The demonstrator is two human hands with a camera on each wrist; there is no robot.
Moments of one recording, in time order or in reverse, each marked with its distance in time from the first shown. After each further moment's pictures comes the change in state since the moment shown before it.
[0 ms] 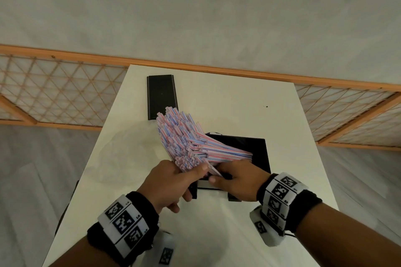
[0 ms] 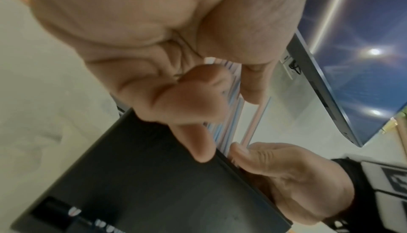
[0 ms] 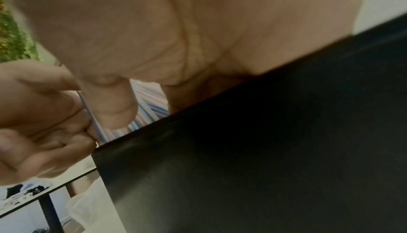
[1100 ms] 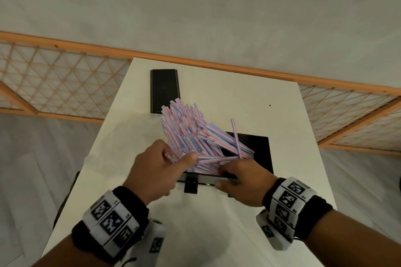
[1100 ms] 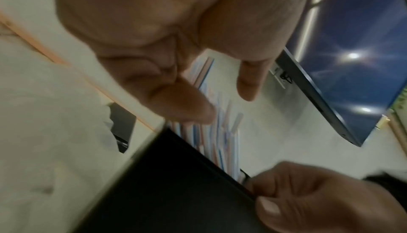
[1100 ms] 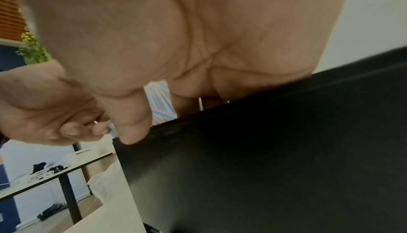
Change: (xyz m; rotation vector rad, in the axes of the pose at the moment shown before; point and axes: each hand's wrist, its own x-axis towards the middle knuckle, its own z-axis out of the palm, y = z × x) left_hand -0.005 -0.005 -0.018 0.088 0.346 0.118; right_hand -0.009 0.012 0.007 -0.145 0.123 -0.140
